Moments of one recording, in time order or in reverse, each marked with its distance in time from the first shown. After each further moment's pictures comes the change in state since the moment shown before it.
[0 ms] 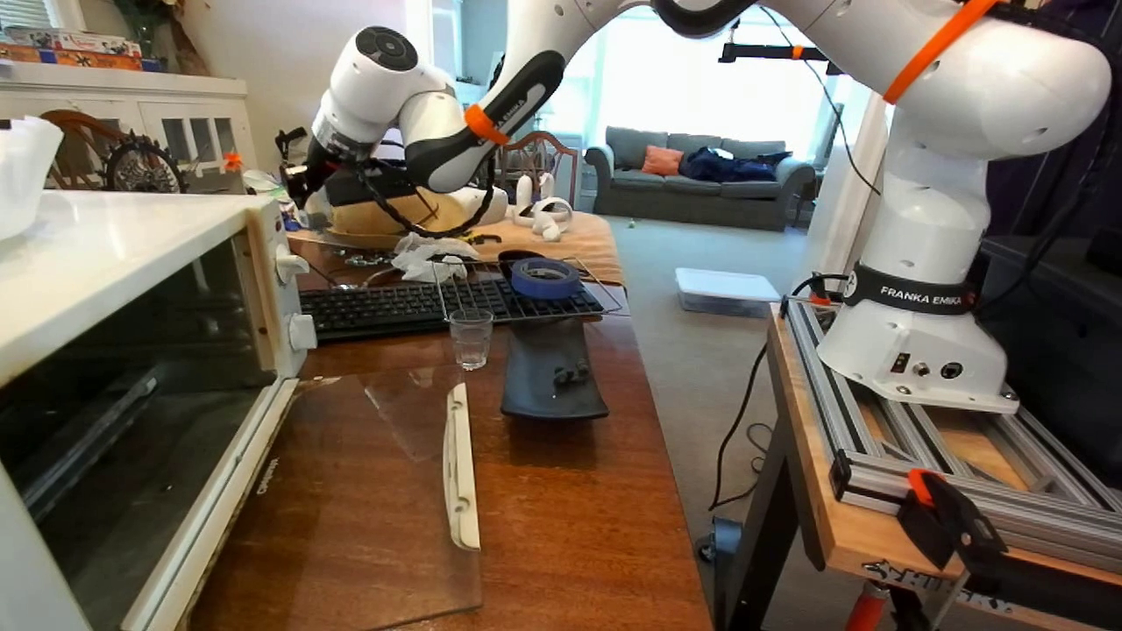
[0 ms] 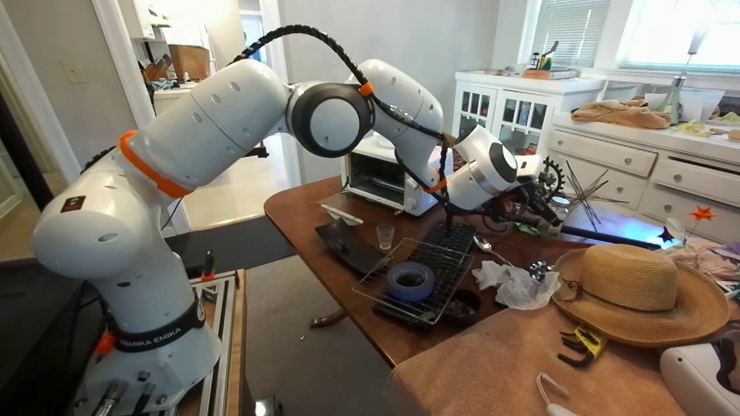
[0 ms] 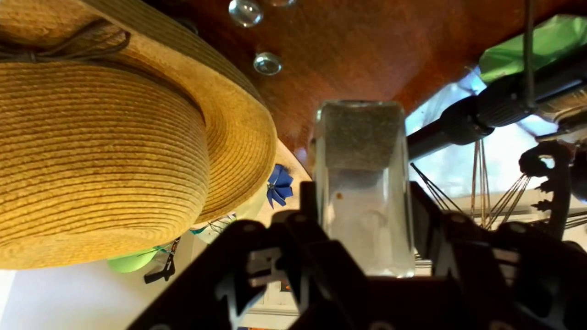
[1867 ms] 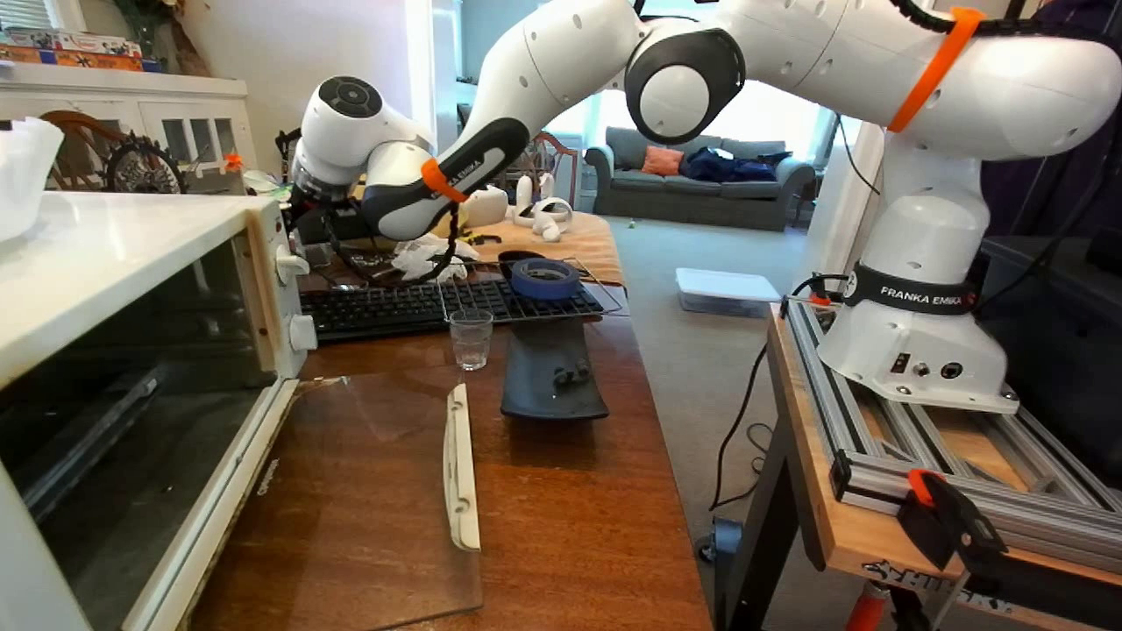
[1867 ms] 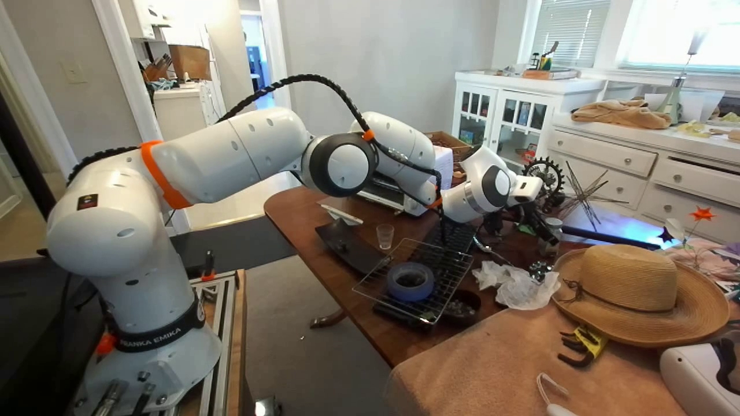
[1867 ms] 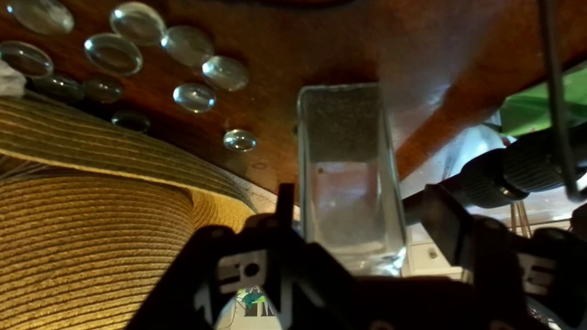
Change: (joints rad) arm 0.133 0.301 -0.225 0.345 0.475 -0.097 -0.120
